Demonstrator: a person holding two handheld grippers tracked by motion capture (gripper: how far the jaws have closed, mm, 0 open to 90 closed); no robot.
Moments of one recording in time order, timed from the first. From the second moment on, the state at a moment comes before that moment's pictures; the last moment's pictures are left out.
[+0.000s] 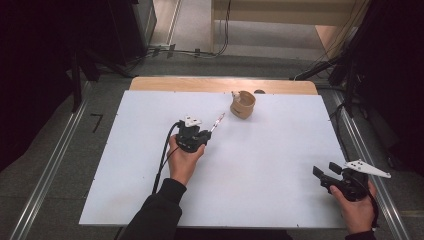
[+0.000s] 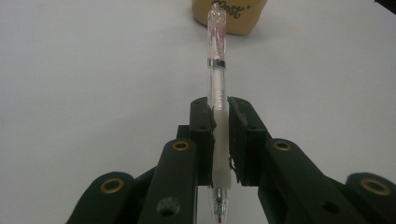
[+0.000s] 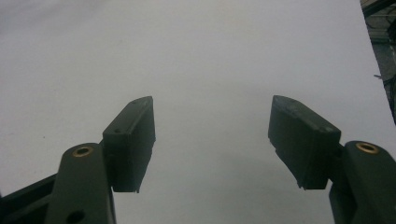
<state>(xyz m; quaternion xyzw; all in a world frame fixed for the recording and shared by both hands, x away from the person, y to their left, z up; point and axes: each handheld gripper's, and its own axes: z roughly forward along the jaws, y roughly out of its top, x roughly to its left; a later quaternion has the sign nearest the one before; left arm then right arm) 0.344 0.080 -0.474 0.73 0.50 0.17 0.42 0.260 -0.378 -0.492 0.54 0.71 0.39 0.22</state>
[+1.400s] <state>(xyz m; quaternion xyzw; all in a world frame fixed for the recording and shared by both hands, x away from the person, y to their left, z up) 0.377 0.046 -0.453 0.74 0.49 0.17 0.43 0.263 -0.377 -0.494 0.54 0.71 0.39 0.22</state>
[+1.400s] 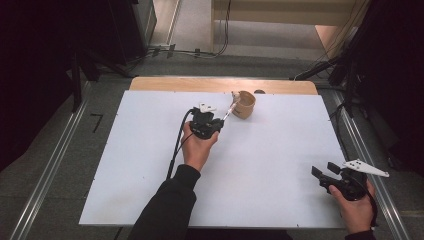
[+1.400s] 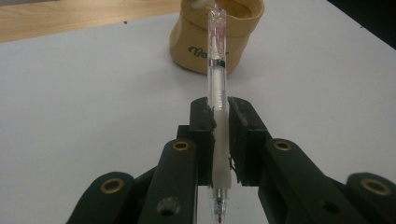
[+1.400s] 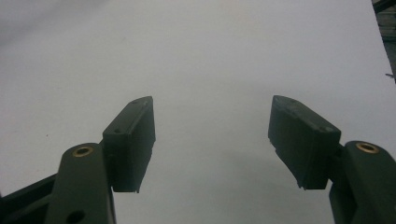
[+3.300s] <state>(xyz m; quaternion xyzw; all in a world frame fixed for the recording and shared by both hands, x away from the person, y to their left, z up) 0.419 0.007 -0.432 0.73 0.51 0.17 0.42 0.266 -0.378 -0.498 0.54 0.72 0.39 0.20</state>
